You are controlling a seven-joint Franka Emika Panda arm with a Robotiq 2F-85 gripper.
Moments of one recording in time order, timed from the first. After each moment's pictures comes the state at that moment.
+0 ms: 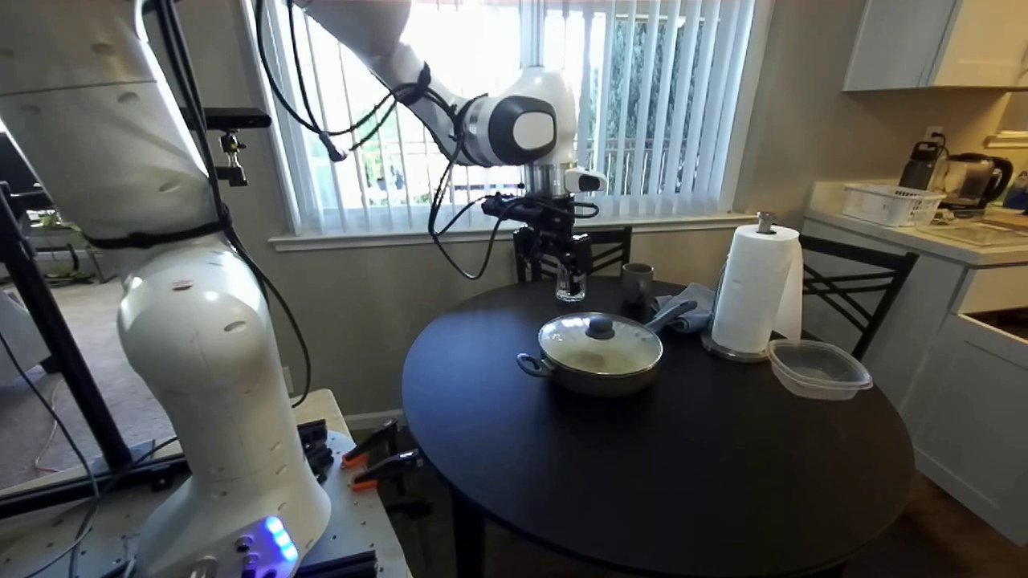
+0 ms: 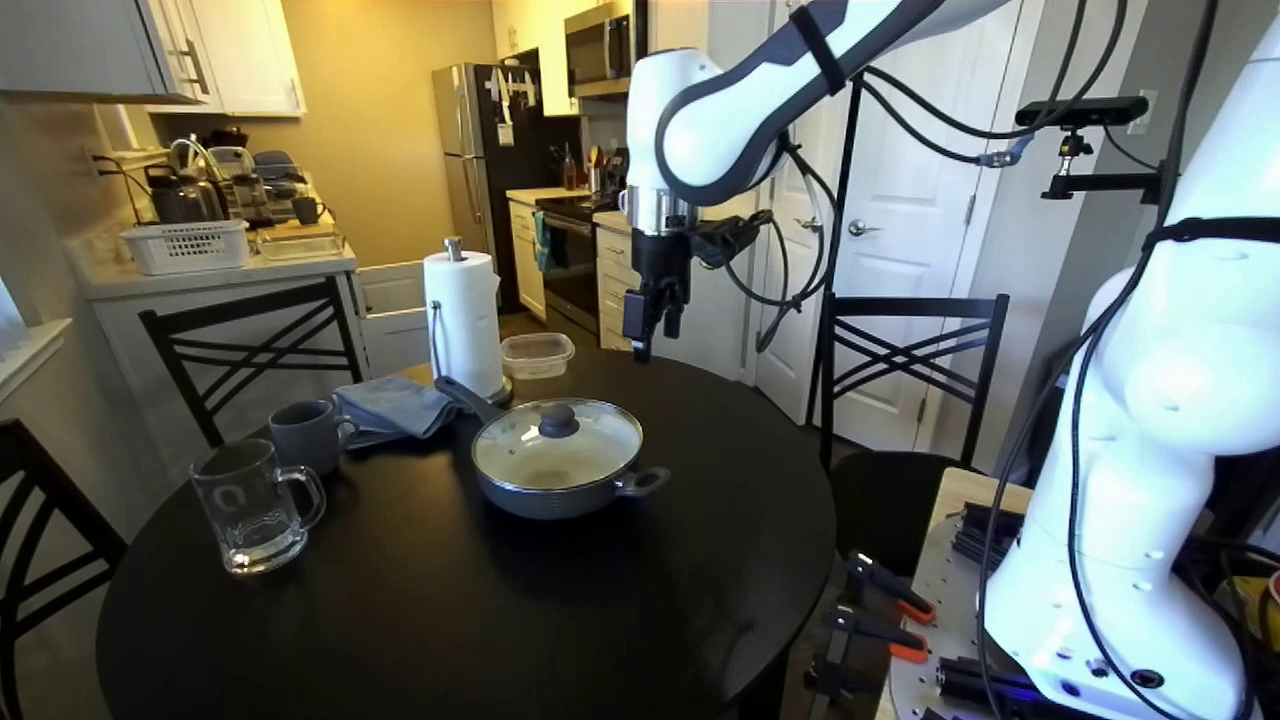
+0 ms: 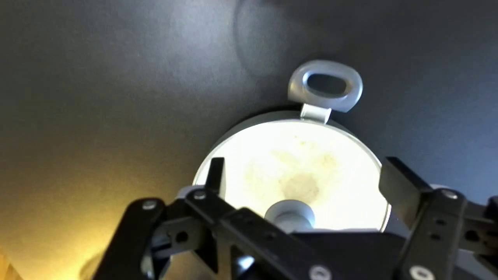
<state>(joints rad) 0.04 -0.13 0.04 -2.37 -0.07 2.31 -0.01</state>
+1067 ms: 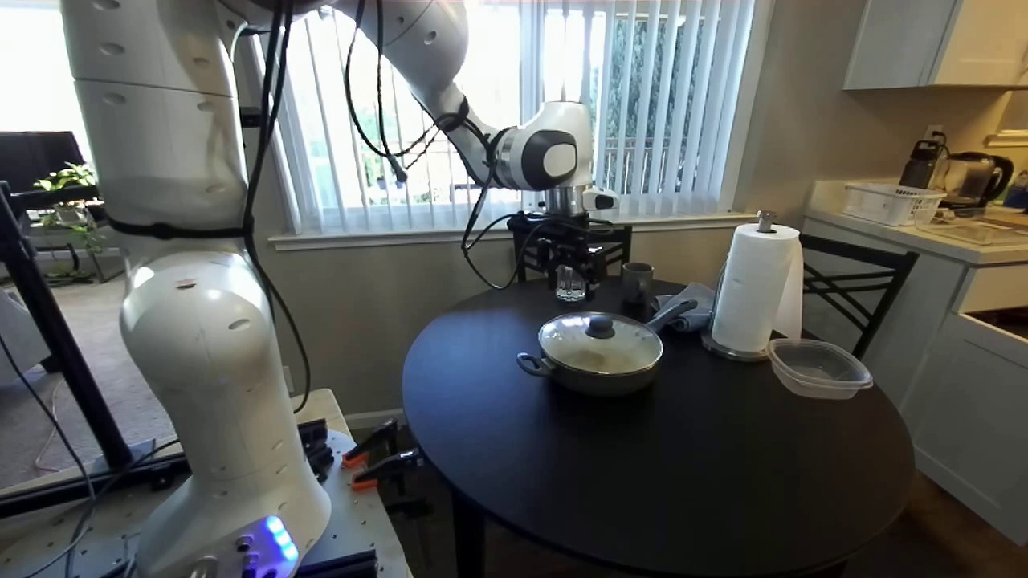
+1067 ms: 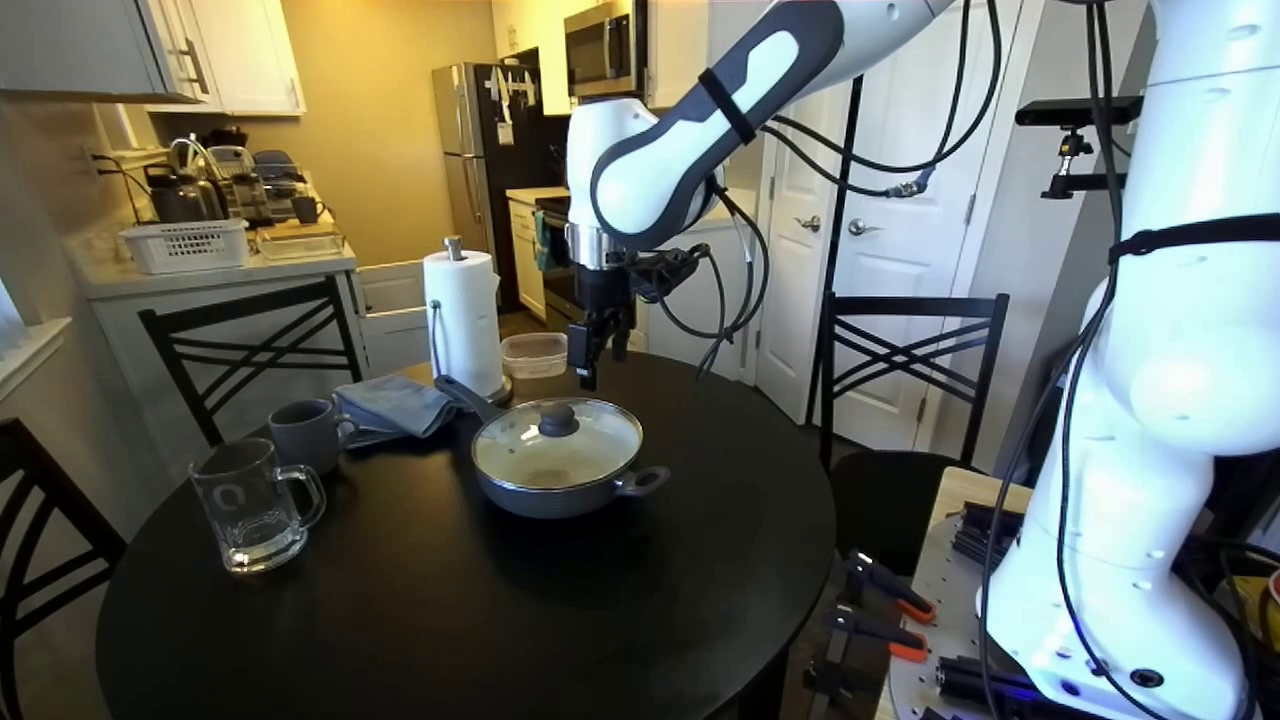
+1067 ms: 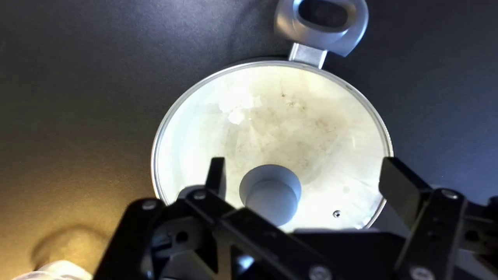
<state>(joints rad) 0.06 0.11 0.06 -2.20 -0.09 2.39 0.01</state>
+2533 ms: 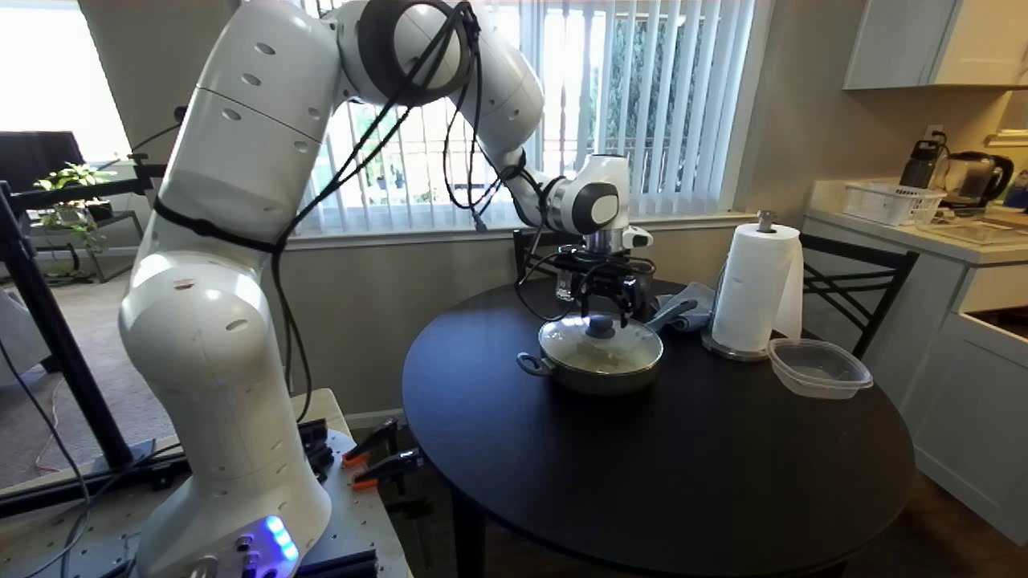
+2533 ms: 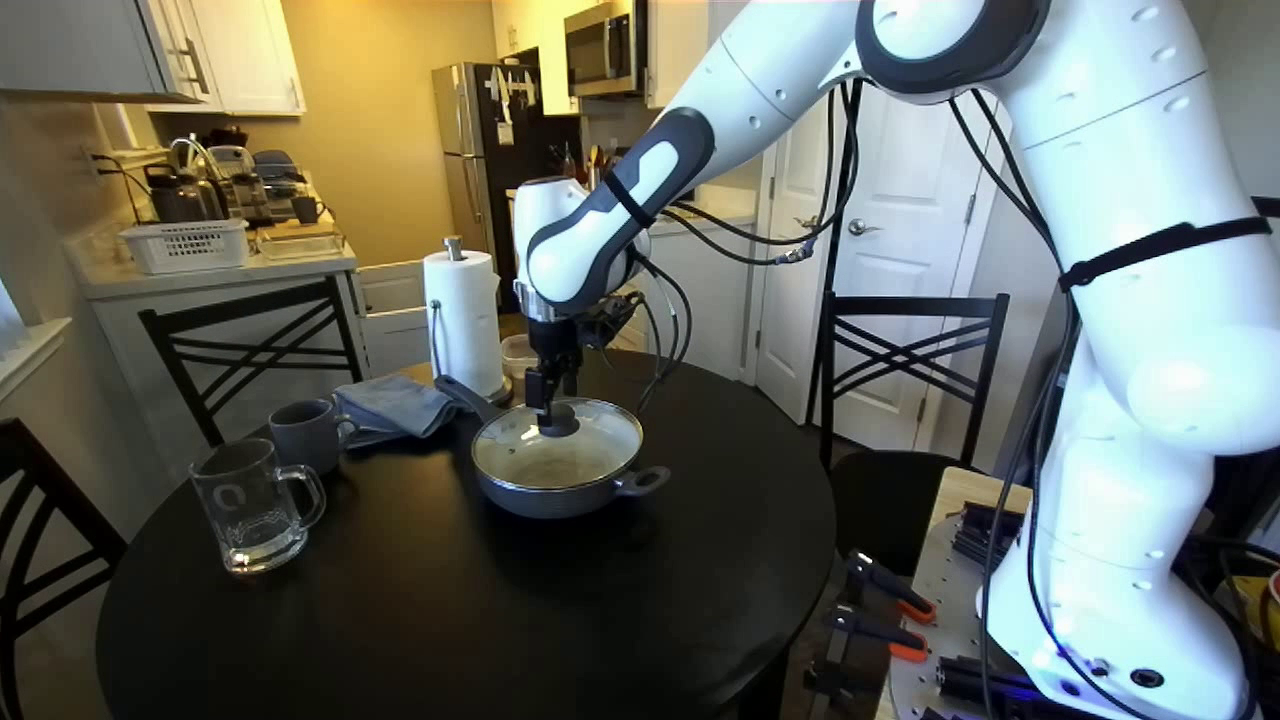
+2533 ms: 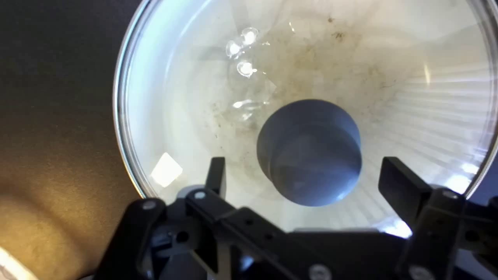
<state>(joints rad) 0.04 0.52 0.06 -1.84 -0.11 2.42 -0.14</state>
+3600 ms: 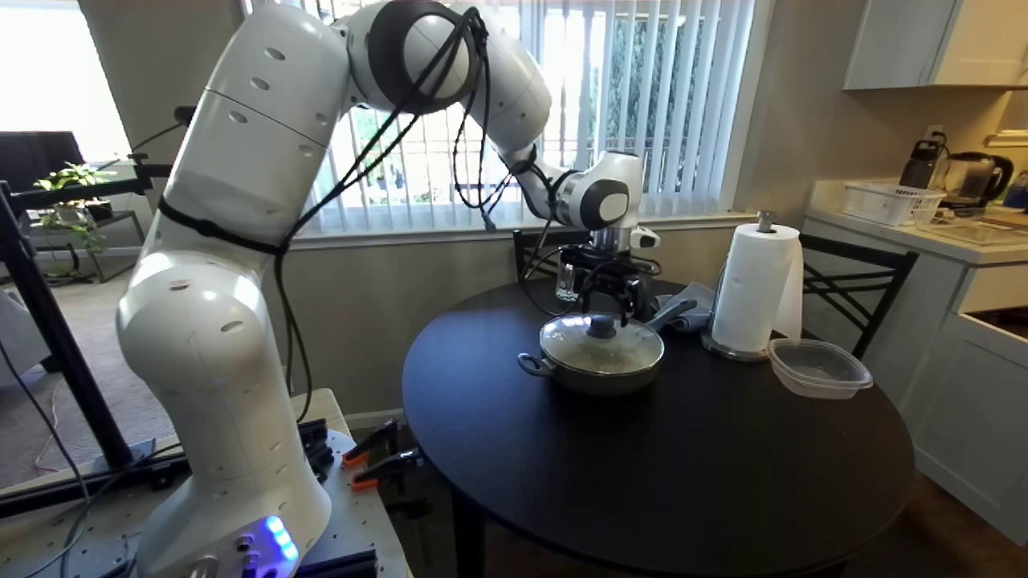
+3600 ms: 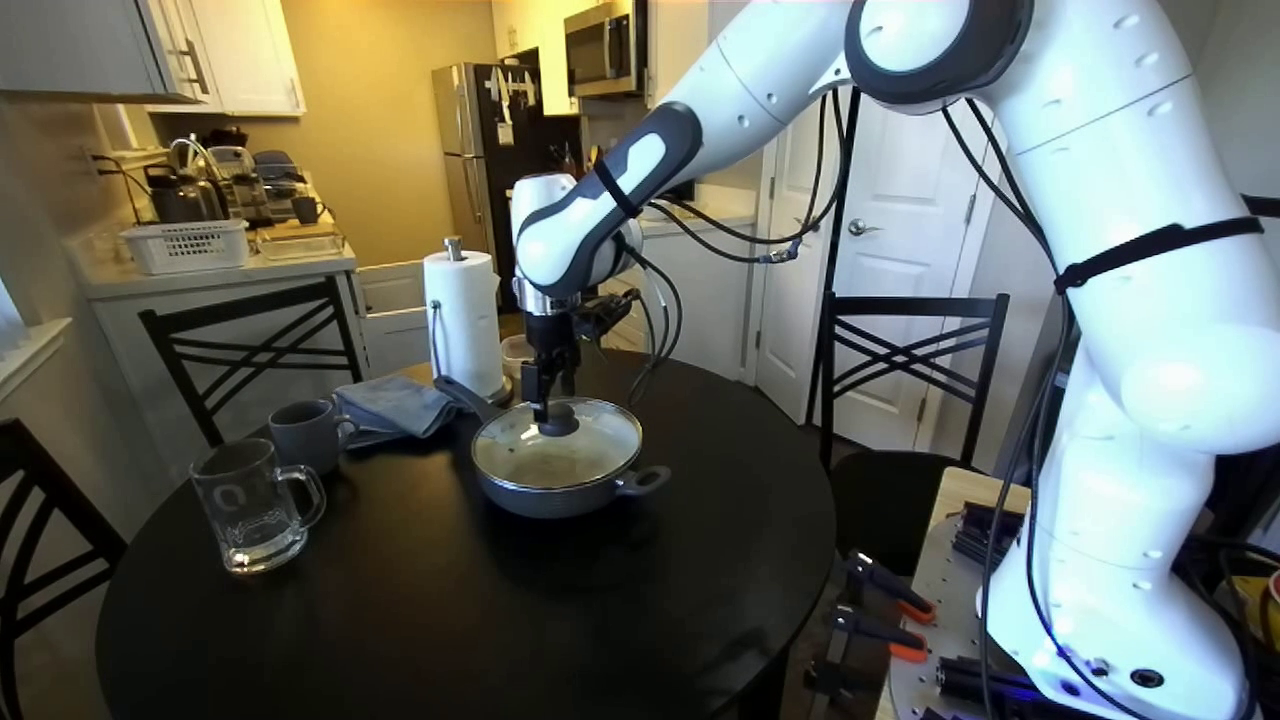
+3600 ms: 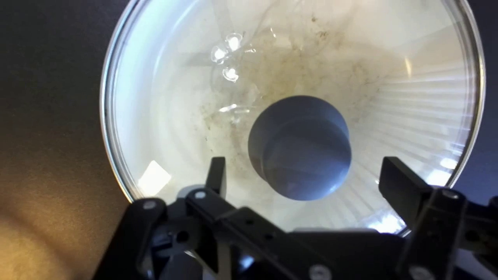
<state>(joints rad) 0.01 0.55 0.08 -1.77 -0.04 2.32 -0.18</state>
